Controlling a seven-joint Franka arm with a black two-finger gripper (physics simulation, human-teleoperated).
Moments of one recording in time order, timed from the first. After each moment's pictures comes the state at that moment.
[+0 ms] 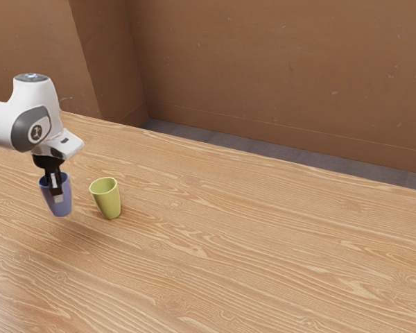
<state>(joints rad) 0.04 -0.02 0.30 -2.18 0.20 2.14 0.92</state>
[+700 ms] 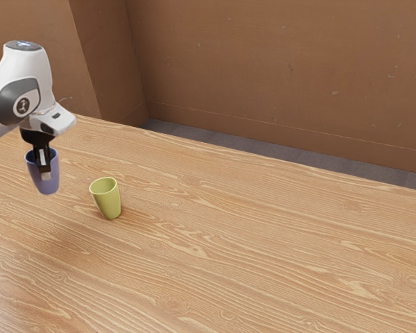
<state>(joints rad) -0.01 -0.10 0.30 -2.10 0.29 1.99 0.86</state>
